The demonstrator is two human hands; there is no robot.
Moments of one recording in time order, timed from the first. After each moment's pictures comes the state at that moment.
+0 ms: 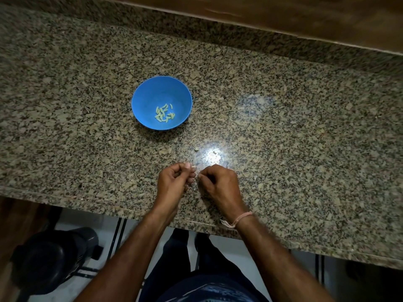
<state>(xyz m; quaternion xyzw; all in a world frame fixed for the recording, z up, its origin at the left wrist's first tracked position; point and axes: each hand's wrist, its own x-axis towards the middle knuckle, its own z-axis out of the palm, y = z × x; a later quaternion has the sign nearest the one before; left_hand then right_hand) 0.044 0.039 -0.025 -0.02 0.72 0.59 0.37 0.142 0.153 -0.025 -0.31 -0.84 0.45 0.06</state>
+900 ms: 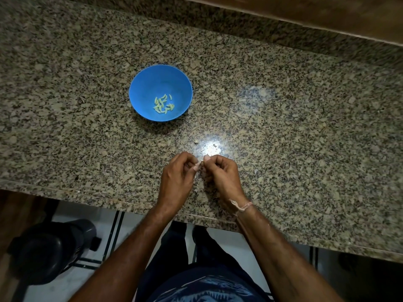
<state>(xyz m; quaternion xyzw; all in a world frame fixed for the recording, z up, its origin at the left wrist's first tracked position) 0.049 0.035 -0.030 0.27 0.84 0.43 0.21 0.134 0.152 -0.017 -0.44 -0.56 0.70 0.08</state>
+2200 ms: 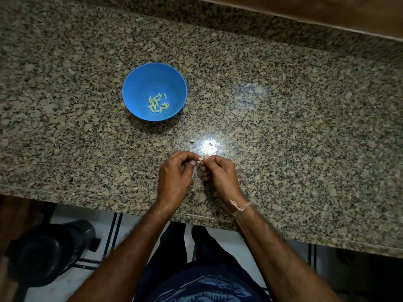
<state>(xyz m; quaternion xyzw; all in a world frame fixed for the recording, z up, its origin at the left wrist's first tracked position) 0.050 0.050 -0.015 0.19 0.84 0.44 0.24 0.138 0.155 -0.018 -0.45 -0.51 0.73 0.06</state>
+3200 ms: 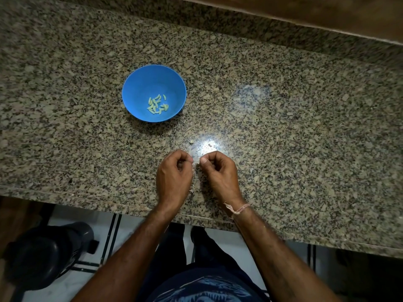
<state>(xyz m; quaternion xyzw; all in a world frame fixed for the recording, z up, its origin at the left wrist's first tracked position) 0.055 0.054 -0.016 0.14 0.87 0.42 0.21 0.139 0.156 -0.025 -0.41 -0.64 0.64 0.13</state>
